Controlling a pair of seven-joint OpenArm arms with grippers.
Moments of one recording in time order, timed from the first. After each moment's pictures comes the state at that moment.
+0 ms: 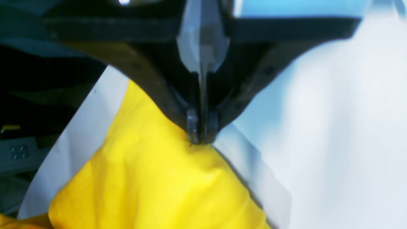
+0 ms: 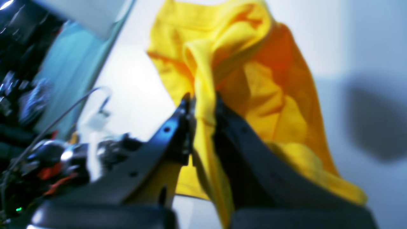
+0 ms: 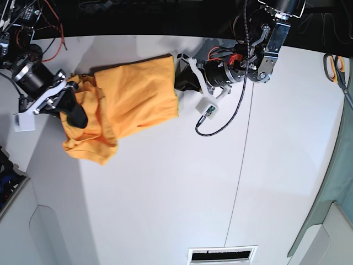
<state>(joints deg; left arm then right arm) 5.9 -9.3 13.2 74.2 -25.8 -30.2 33.1 -15.0 5.9 20.6 104.8 51.5 34.2 -55.7</state>
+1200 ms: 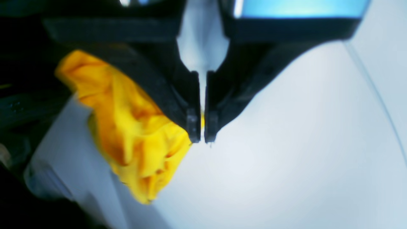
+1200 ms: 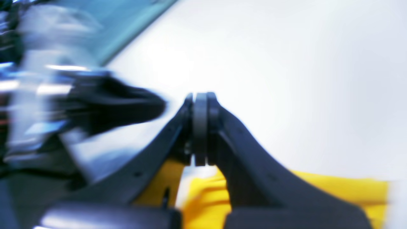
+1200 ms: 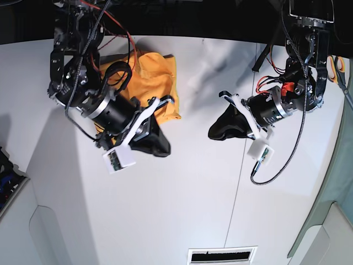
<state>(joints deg) 5.6 -14.6 -2.0 97.0 -42.1 -34.5 44.9 -3.5 -3.0 -1.4 106.0 22.9 32.6 -48.1</state>
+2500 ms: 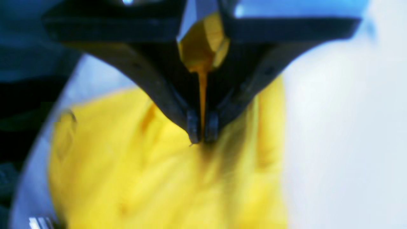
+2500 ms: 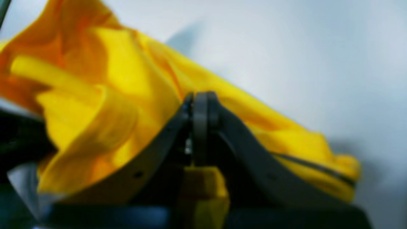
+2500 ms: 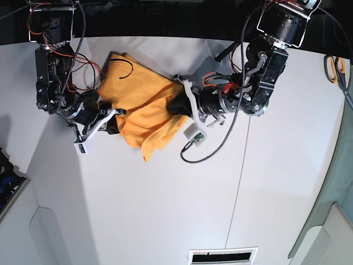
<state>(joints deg) -5.4 -9.6 15.5 71.7 -23.2 -31.8 34.9 5.2 7.6 4.0 65.2 27.6 32.5 -40.6</state>
